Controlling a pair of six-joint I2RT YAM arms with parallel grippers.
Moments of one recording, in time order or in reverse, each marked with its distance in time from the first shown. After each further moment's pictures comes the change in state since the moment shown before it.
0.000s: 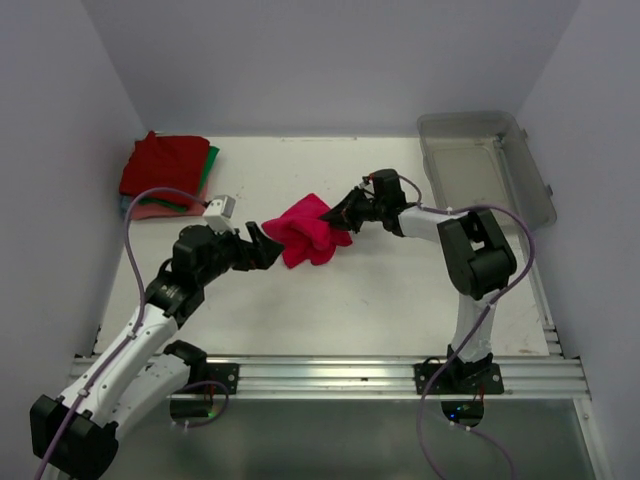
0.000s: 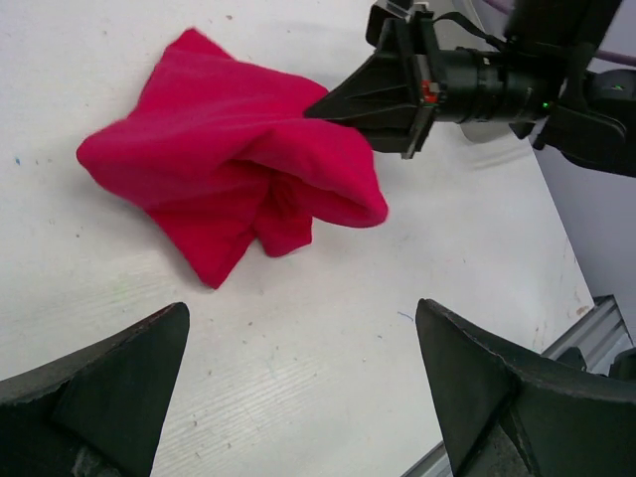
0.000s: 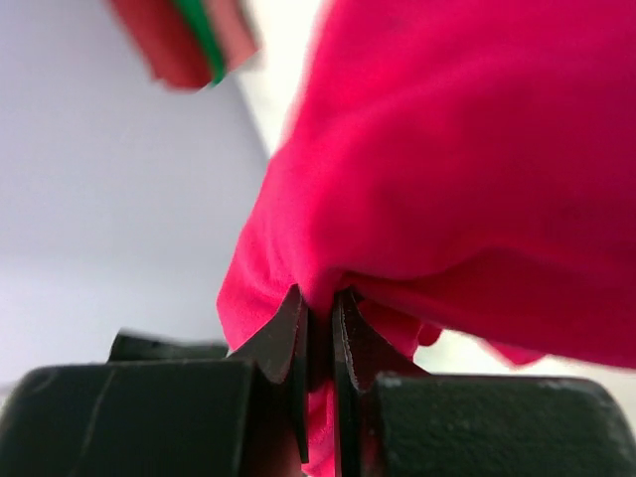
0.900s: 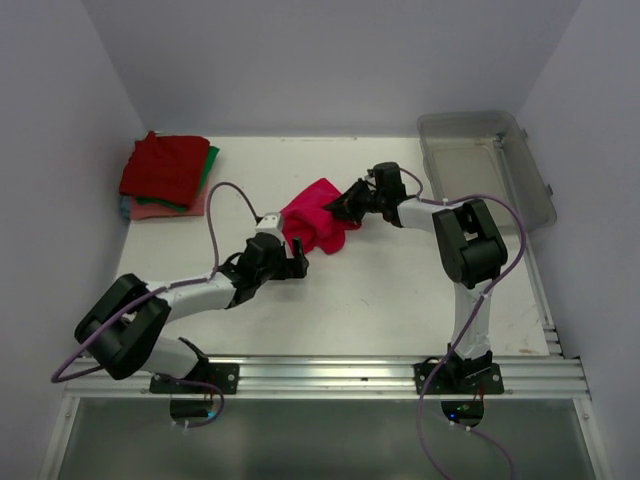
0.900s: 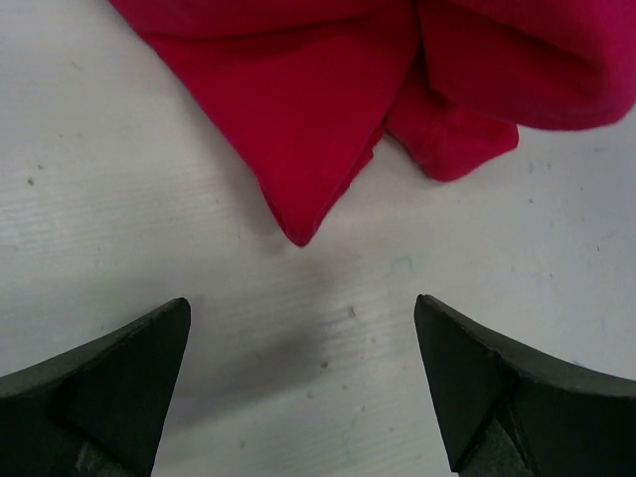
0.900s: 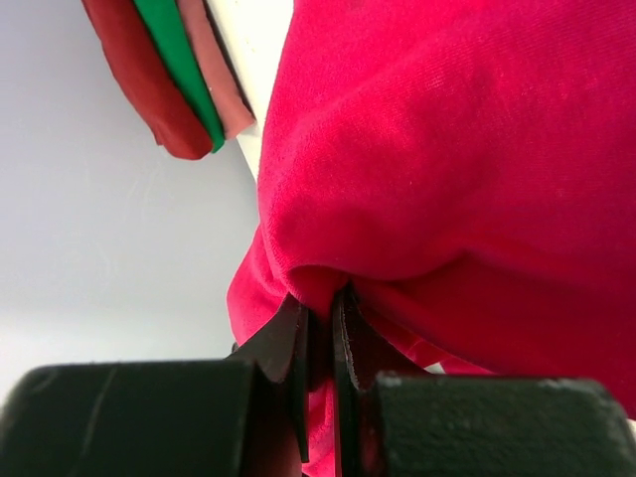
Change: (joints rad) left arm -0.251 0.590 -0.071 0.352 -0.333 -0.042; right arm -0.053 0.158 0.135 -0.057 0.071 -0.007
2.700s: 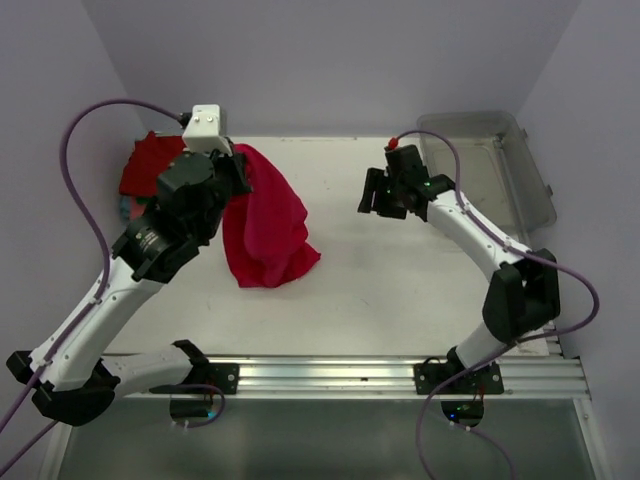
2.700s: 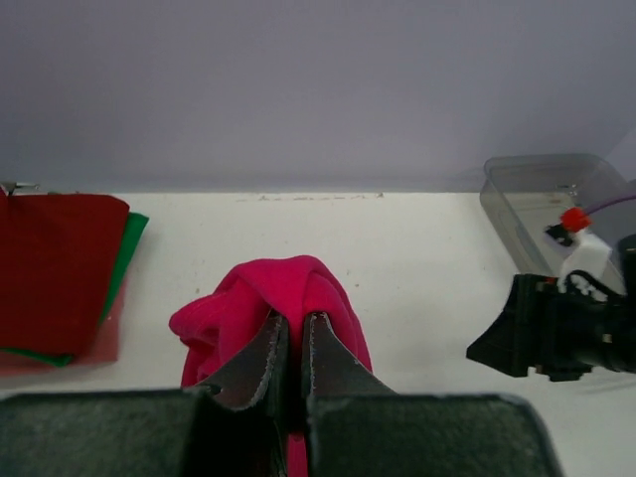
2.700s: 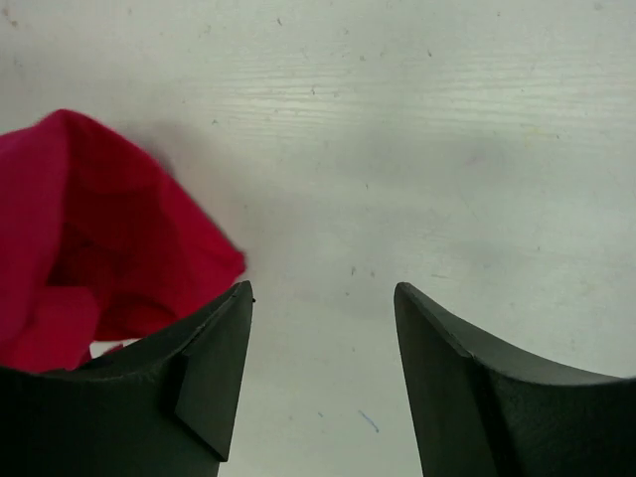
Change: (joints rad) left arm -0.052 -0.269 0.928 -0.670 -0.436 0.338; right arm 0.062 -0.498 0.069 -0.772 0.621 -0.745
